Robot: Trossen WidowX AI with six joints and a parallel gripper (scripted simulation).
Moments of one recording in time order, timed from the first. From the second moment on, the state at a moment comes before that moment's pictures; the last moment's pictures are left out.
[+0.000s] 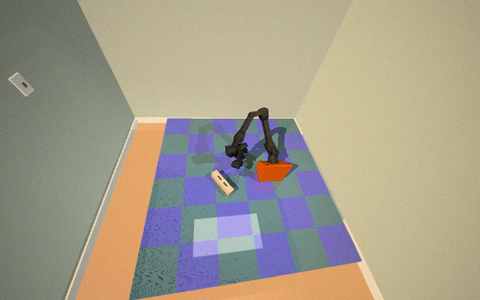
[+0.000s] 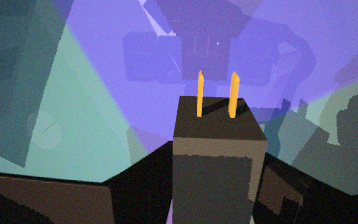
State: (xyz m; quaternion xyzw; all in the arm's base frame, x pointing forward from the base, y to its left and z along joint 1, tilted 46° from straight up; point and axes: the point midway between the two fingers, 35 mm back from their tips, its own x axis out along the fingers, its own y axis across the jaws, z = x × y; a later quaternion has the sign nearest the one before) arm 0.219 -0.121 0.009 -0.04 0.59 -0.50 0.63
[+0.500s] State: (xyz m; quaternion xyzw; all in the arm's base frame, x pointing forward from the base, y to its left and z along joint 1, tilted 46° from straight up) arm 0.227 -0.114 -0.012 -0.12 0.65 -0.42 0.62
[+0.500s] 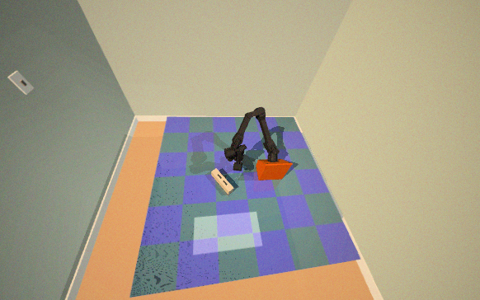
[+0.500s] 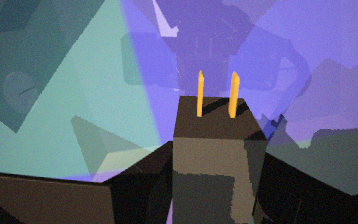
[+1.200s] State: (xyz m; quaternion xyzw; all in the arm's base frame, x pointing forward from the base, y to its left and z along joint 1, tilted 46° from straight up) arm 0.237 -0.105 -0.044 -0.23 0.71 -0.31 0.59
